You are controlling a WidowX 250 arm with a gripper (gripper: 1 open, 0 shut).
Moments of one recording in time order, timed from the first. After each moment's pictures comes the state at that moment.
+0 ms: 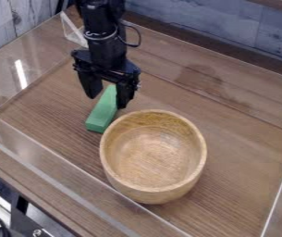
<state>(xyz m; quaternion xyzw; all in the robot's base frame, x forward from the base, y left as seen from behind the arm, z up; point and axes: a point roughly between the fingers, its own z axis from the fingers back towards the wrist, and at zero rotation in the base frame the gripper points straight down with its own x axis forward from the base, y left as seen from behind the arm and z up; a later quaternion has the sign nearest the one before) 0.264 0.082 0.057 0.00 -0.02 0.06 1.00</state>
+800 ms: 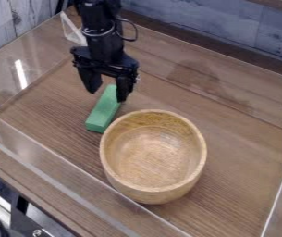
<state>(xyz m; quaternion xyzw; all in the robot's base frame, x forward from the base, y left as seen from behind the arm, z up) 0.277 0.098 0.055 0.00 -0.05 0.09 1.00</state>
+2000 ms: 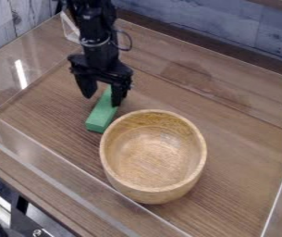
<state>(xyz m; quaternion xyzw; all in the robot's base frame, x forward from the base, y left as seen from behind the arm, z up) 0.281 0.112 0.032 0.01 -0.04 0.10 0.99</state>
